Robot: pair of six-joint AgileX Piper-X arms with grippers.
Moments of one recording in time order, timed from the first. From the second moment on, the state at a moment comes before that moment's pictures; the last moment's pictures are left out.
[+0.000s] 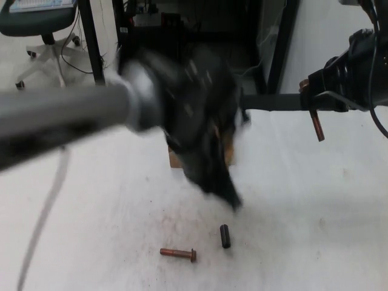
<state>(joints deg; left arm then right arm) -41.6 93.6 -74.6 40.6 -1.4 8.5 14.9 69.8 -67.4 50.6 -15.8 0.3</state>
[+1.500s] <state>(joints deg) -24.1 52.5 -27.7 -28.3 45.4 -19.7 41.5 73.9 -67.4 -4.4 -32.9 9.4</state>
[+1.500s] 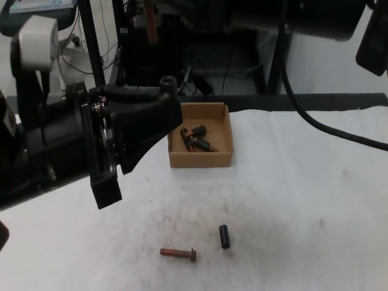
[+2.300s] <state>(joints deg) -24.1 52.5 -27.5 -36.0 37.4 -19.7 42.0 73.9 -67.4 -4.3 -32.9 8.0</state>
